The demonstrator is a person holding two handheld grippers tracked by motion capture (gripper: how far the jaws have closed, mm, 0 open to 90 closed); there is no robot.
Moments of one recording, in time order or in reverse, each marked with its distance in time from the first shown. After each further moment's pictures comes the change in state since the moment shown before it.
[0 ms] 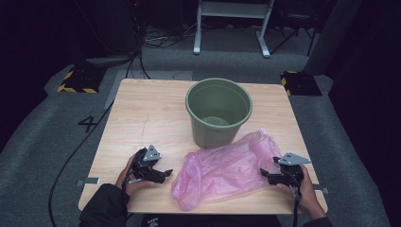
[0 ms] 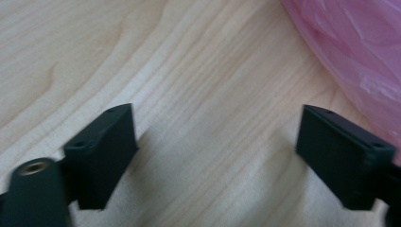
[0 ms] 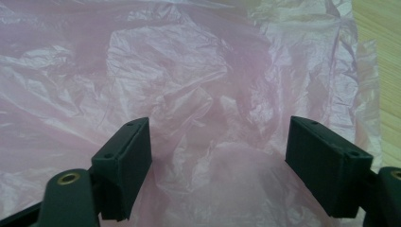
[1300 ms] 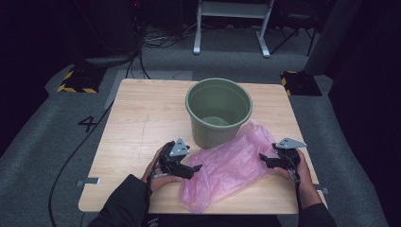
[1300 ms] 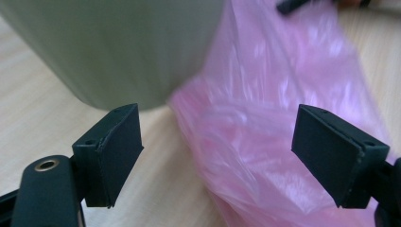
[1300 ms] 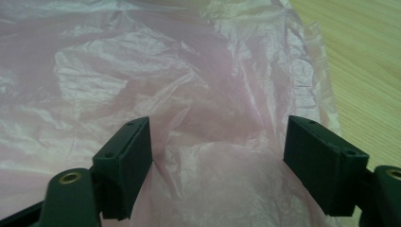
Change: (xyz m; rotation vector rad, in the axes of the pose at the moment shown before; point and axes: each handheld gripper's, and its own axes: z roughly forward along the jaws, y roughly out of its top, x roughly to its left) left arm -0.060 0.073 0.018 -0.116 -0.117 0.112; right arm -0.036 0.024 0.031 -0.004 -0.047 0.003
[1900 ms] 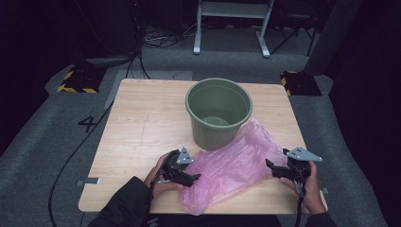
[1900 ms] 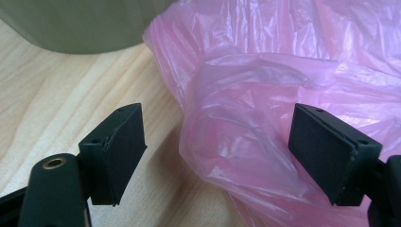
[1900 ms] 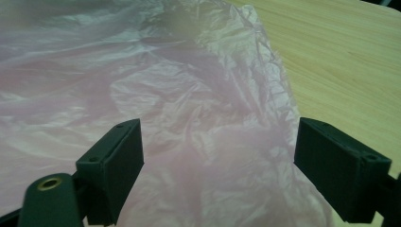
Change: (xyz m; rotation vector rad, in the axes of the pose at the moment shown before) left arm -0.004 -0.023 0.021 0.125 -0.008 0.014; right arm 0.034 -0.002 -0.061 -0.091 -0.101 0.093
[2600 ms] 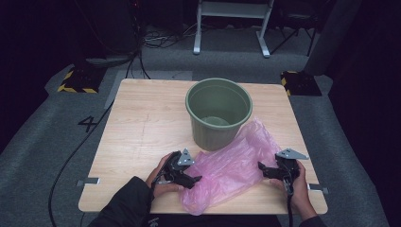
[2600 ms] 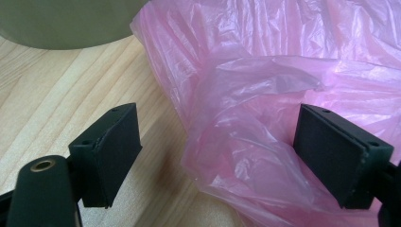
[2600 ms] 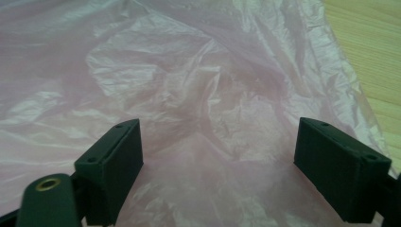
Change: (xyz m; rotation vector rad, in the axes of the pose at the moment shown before) left arm 0.000 -0.004 0.009 -0.011 -0.027 0.018; right arm 0.008 -0.015 0.038 0.099 0.002 0.103
